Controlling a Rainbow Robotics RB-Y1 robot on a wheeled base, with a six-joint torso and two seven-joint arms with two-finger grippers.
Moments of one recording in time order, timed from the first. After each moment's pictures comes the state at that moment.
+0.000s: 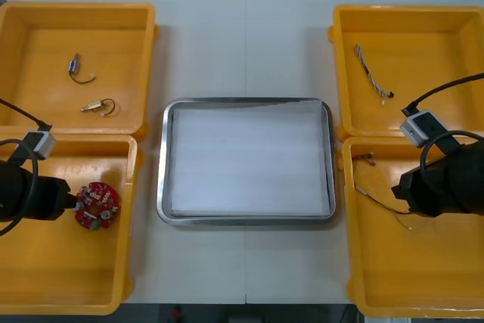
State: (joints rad) right arm -0.07 -0.66 -0.05 -2.39 -0.71 1.77 1.50; left arm 0.08 0.81 0.12 -2.14 0.85 1.51 -1.35
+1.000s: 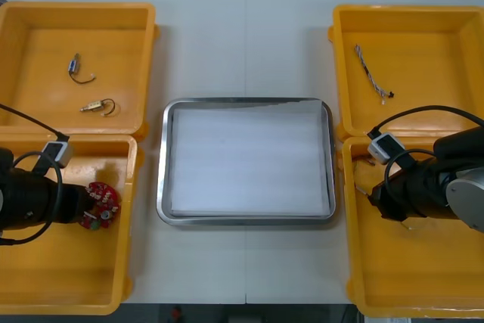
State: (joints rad) right arm -0.07 -0.72 0.18 -2.10 -0.62 1.42 1.62; left arm 0.08 0.81 -0.03 -2.02 0.78 1.29 -1.35
